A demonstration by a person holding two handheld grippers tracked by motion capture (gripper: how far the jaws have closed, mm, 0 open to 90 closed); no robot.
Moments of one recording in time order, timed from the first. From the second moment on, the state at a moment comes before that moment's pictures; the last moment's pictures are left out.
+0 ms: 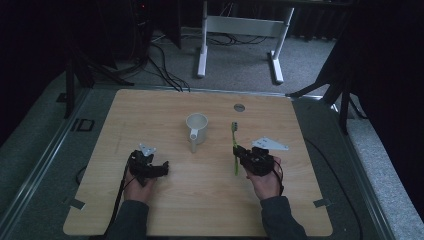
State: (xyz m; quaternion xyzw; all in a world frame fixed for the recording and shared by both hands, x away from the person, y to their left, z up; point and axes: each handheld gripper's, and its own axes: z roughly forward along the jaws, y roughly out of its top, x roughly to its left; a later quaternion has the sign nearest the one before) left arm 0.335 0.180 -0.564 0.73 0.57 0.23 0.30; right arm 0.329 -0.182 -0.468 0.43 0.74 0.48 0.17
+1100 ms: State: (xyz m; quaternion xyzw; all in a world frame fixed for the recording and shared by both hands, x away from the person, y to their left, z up) left arm 0.335 0.180 -0.564 0.73 0.57 0.23 0.30; right arm 0.346 -0.137 -0.466 0.36 0.75 0.51 0.19
